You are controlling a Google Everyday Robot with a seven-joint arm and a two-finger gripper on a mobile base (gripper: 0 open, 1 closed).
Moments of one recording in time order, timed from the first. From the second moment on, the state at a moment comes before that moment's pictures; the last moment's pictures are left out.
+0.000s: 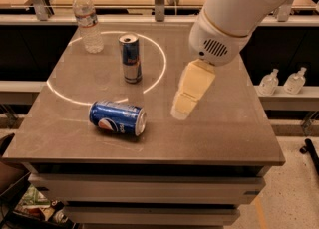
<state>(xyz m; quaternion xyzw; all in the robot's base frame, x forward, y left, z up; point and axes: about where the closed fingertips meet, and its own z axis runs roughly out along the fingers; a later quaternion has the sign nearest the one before) 0.468 -0.071 0.941 -0.57 0.80 0.05 0.17</state>
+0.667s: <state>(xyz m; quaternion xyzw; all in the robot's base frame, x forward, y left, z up) 0.458 -0.013 0.928 -0.57 0.81 0.00 0.13</state>
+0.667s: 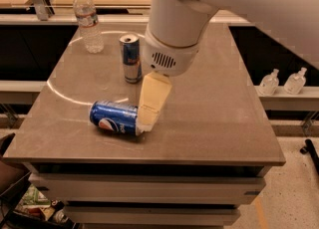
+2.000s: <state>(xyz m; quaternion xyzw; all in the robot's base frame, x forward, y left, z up) 0.478 0.048 0.910 -0.59 0.80 0.00 0.10</state>
